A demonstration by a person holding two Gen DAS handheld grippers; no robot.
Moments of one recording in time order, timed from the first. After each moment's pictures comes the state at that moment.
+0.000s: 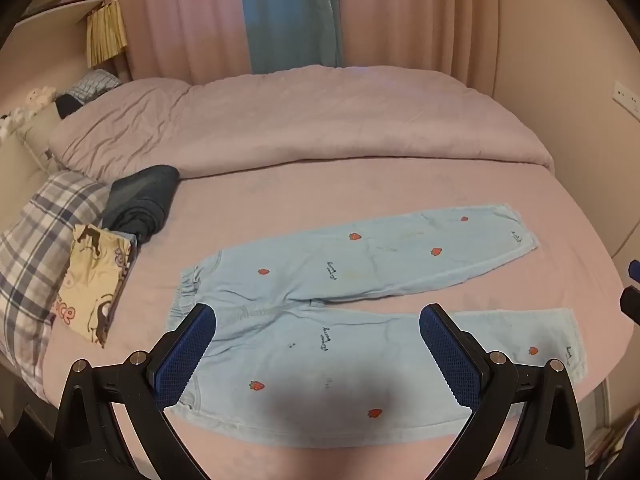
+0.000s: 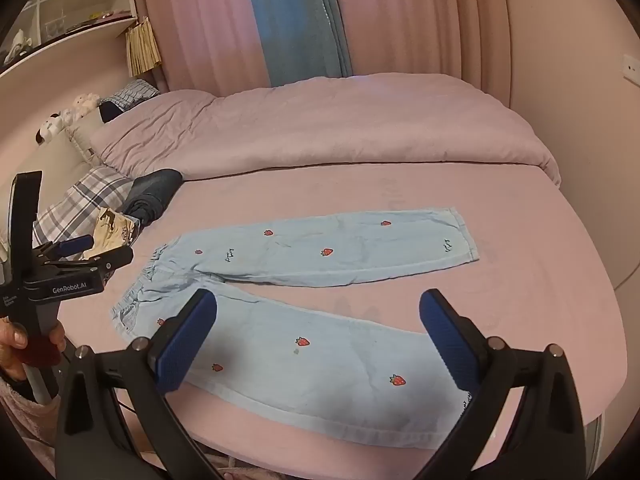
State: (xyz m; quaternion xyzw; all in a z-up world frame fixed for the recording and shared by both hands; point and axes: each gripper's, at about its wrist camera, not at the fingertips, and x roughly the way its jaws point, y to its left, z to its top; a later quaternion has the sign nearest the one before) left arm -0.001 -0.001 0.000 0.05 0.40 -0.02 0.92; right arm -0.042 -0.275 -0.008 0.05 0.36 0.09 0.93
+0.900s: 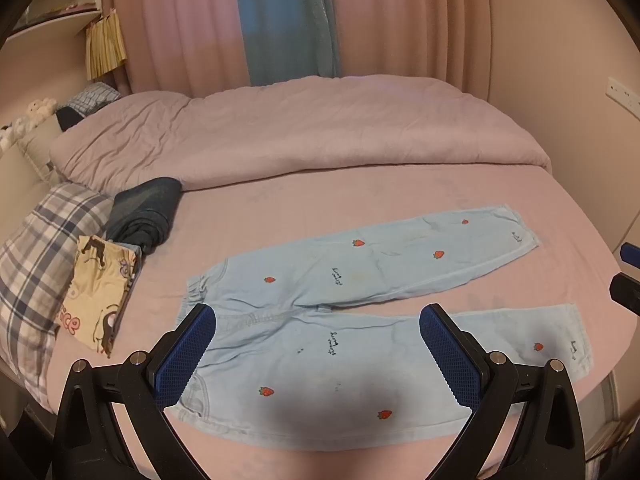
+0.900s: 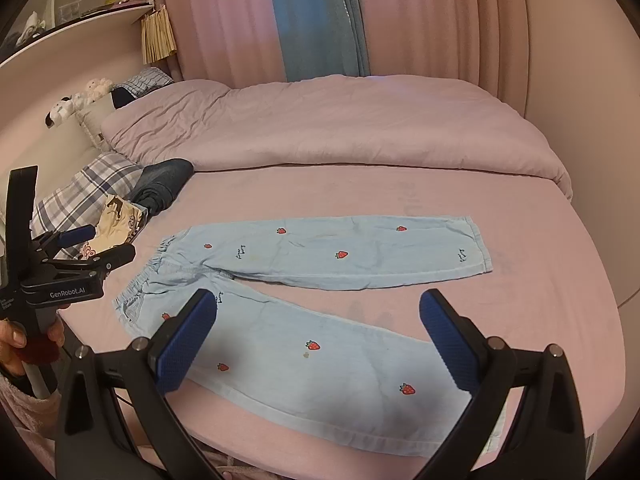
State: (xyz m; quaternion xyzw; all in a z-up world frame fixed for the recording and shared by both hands) left arm -0.008 0.012 -0.001 0.05 0.38 -0.03 0.92; right arm -0.037 -0.254 -0.009 0.02 0.36 0.11 0.92
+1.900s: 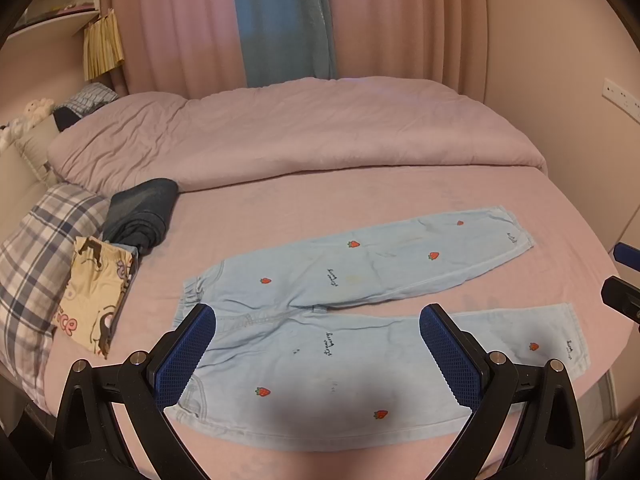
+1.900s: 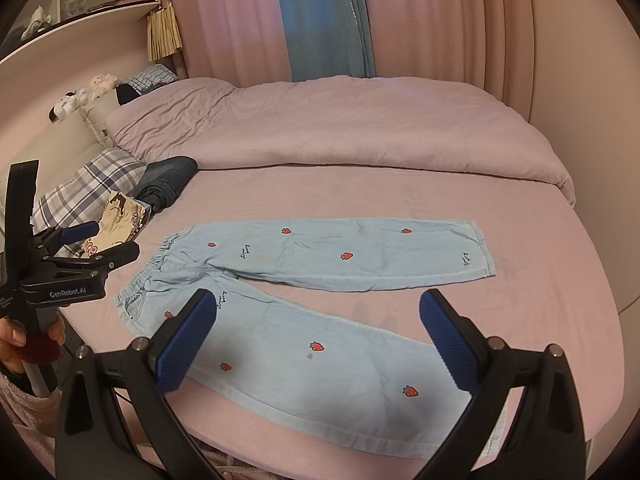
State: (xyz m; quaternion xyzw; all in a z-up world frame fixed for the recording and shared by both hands) left arm -0.009 0.007 0.001 0.05 0.38 -0.04 0.92; right arm -0.036 -0.251 -0.008 0.02 0.36 0.11 0.92
